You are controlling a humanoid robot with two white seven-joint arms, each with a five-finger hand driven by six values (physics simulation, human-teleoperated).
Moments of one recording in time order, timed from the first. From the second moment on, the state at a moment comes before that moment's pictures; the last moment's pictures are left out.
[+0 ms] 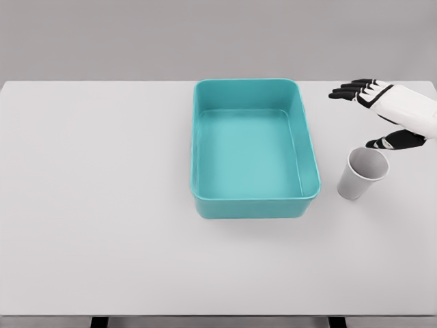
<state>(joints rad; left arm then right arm) 0.04 0.00 -0.03 -0.07 0.02 -0.04 -0.08 -0.33 -0.91 0.21 -1.60 0.19 -0.58 0.41</state>
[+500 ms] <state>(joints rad) 0.04 0.00 -0.03 -0.07 0.02 -0.04 -0.08 -0.35 -1.19 0.40 -1.55 0.21 -0.61 0.41</state>
